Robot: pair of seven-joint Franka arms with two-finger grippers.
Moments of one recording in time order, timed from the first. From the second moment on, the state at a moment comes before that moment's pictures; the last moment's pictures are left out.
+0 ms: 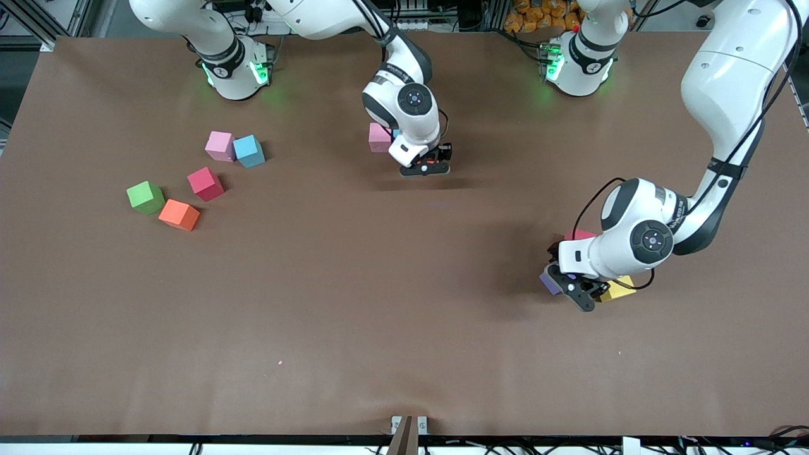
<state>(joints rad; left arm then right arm) 0.31 0.70 -0.60 -1.72 0.39 2.22 0.40 0.97 0.66 0.08 -1.81 0.17 2.49 0.88</state>
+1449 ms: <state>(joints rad) 0.29 0.74 -0.60 -1.72 0.51 2.25 0.29 0.96 0.63 0.08 -1.85 0.17 2.49 0.88</state>
